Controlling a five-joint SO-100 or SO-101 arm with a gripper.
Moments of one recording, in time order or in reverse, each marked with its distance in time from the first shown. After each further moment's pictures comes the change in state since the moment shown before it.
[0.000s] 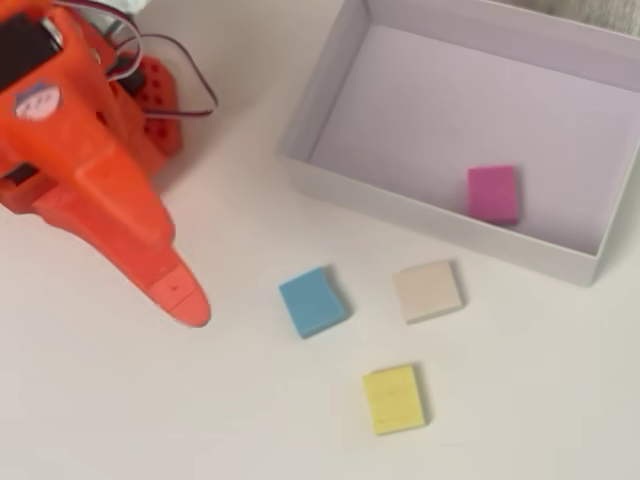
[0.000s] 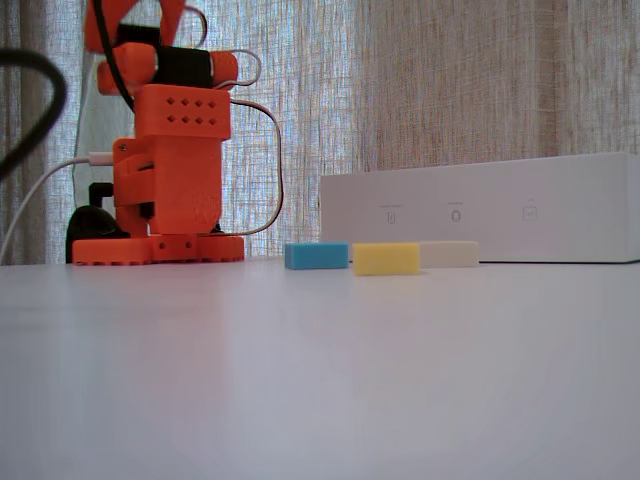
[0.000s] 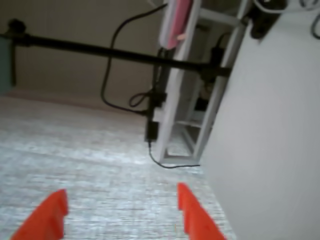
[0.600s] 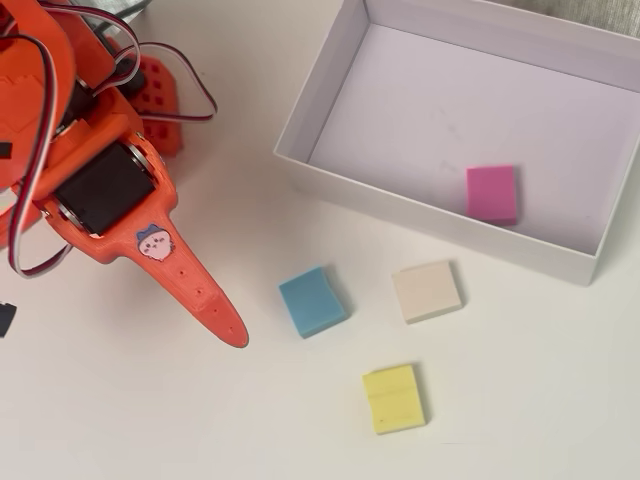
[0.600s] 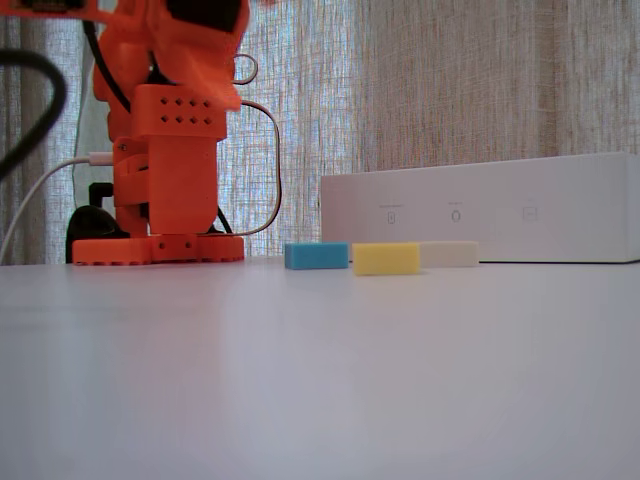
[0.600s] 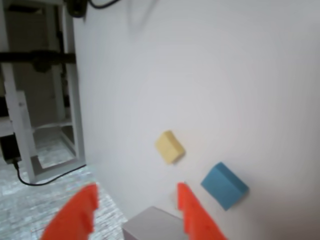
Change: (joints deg) arm 2.4 11.2 17.0 26.5 2.2
